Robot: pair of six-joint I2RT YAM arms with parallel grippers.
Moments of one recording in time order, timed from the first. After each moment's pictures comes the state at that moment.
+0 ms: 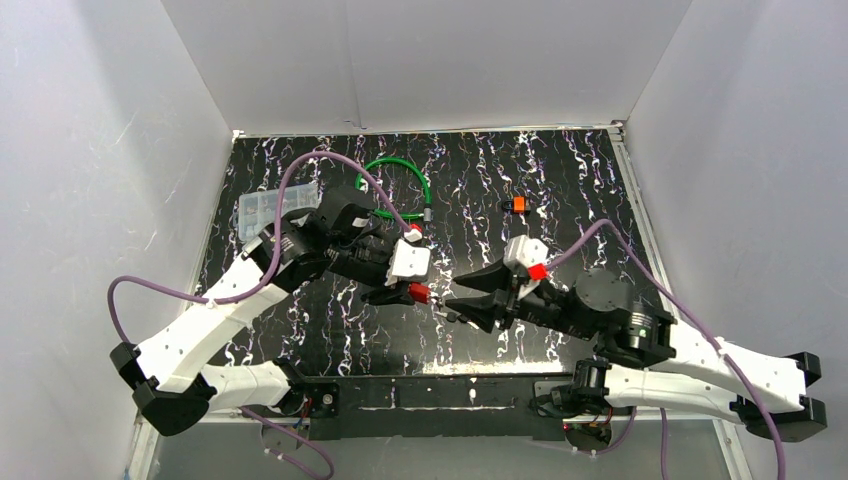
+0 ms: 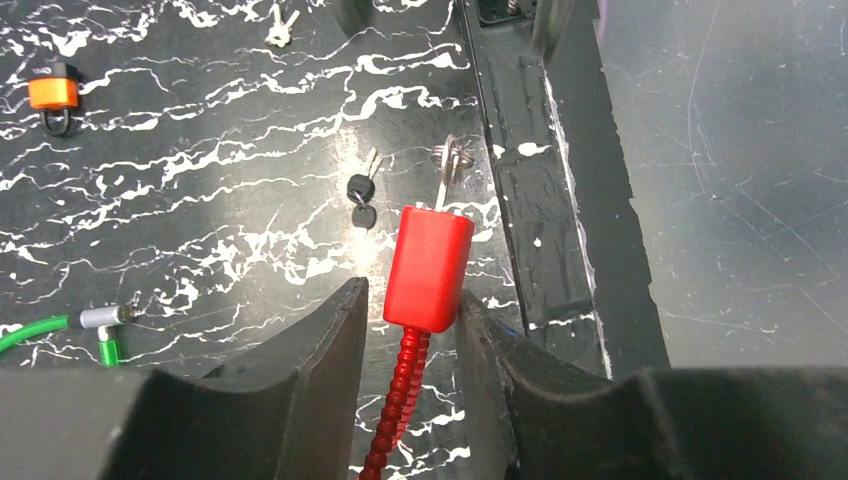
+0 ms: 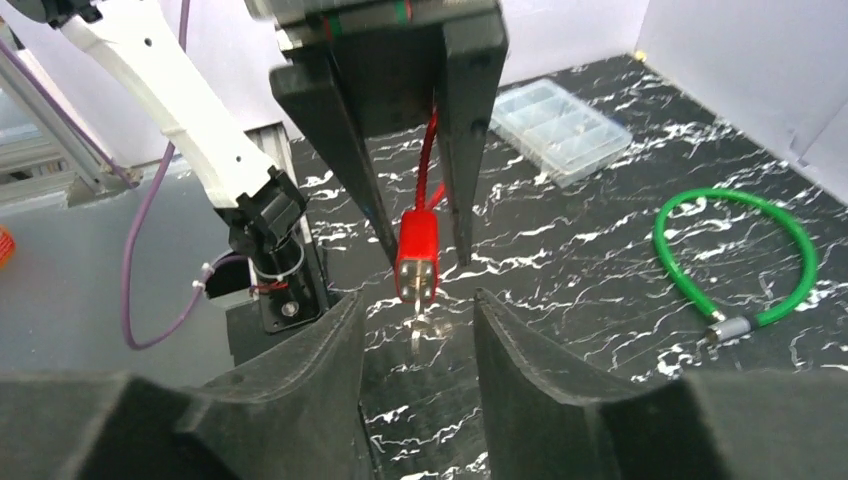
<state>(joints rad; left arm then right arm) -0.84 1.16 1.38 -1.05 0.67 0.69 1.30 0.66 0.85 -0.16 0.03 0.06</state>
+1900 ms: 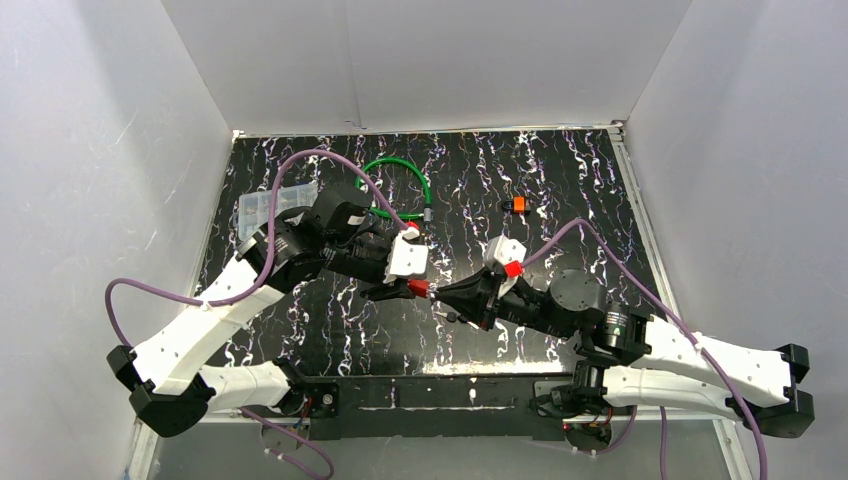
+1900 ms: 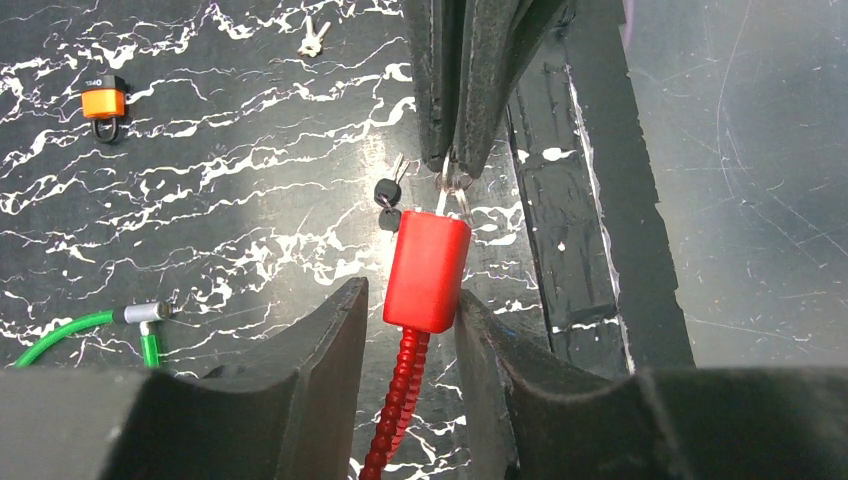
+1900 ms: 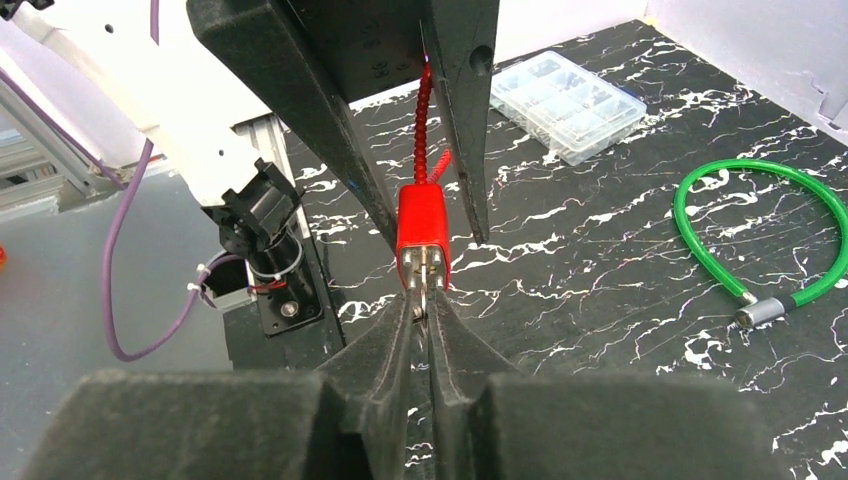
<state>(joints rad) -0.84 1.15 1.40 -1.03 0.64 0.70 1.30 0.74 0.79 -0.06 0.05 0.10</state>
